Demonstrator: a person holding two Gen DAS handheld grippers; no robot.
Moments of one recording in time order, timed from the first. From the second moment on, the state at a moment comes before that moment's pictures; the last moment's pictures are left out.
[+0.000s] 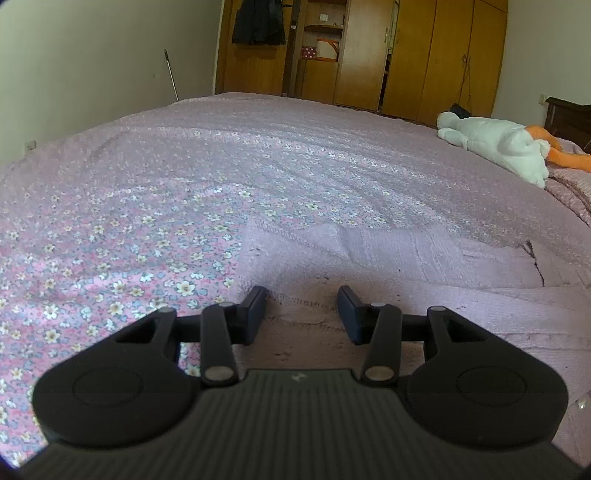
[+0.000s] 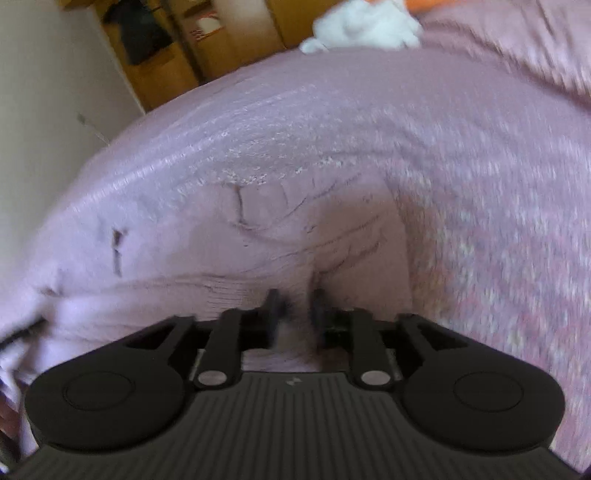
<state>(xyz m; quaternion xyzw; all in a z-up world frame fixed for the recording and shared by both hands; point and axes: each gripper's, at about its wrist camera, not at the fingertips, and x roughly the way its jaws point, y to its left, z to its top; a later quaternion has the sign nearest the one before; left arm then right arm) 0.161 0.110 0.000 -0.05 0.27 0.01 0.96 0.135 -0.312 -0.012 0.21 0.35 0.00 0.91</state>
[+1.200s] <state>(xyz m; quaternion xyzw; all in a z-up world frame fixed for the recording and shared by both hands) -0.042 0.059 0.057 0.04 0.32 -0.07 0.94 -0.150 -0.175 -0.009 -0.15 0.31 0.21 0.92</state>
